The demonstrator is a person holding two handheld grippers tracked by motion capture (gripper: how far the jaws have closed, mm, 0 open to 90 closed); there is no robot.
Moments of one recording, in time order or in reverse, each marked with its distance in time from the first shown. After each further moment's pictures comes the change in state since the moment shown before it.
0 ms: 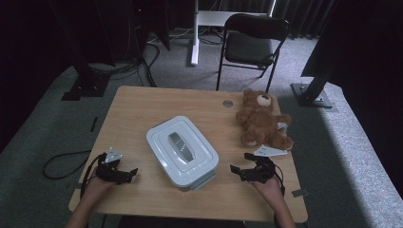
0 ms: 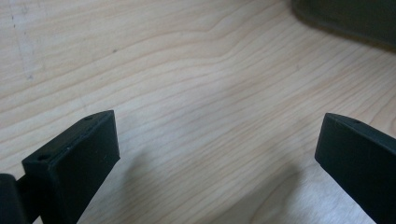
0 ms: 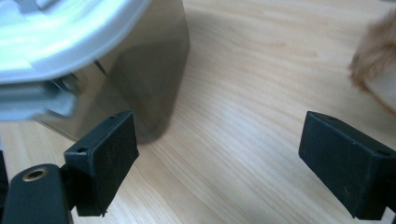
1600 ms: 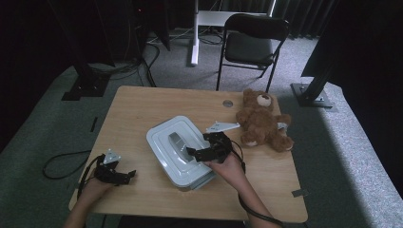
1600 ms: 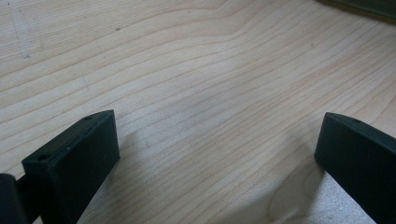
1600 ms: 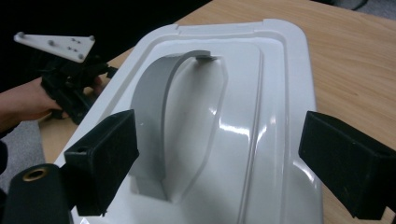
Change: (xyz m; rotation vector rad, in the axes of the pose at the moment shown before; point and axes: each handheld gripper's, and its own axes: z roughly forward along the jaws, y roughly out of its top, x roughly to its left) left arm 0.006 -0.008 0.003 0.020 -0.017 0.003; right arm 0.090 0.109 0.077 0.045 0.070 -0.073
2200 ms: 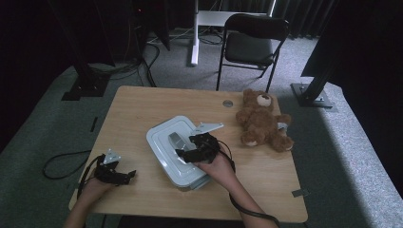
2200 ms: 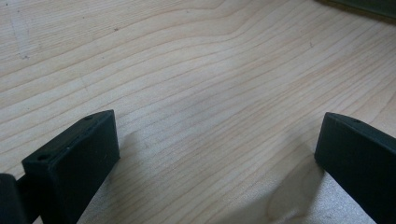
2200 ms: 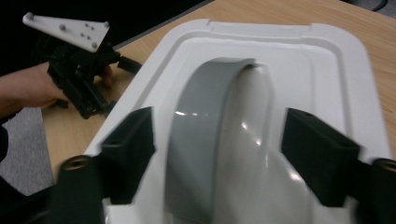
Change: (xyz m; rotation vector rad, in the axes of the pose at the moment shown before) left arm 0.000 0.000 0.000 -0.001 -0.003 0.002; right arm 0.027 0.011 0.023 0.053 0.024 -0.097
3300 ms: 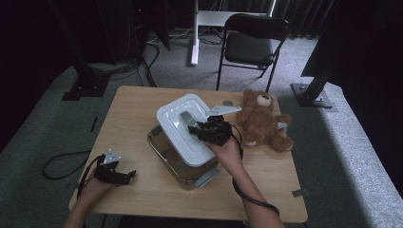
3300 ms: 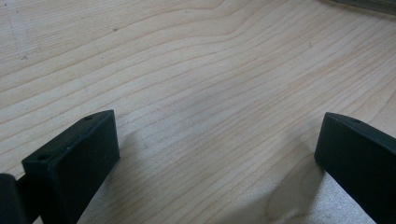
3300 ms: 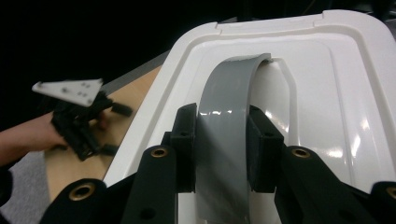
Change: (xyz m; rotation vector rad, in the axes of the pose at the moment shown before) left arm 0.000 0.000 0.000 -0.001 -0.001 0.004; right arm -0.038 0.032 -0.039 -0.124 -0.022 0.067
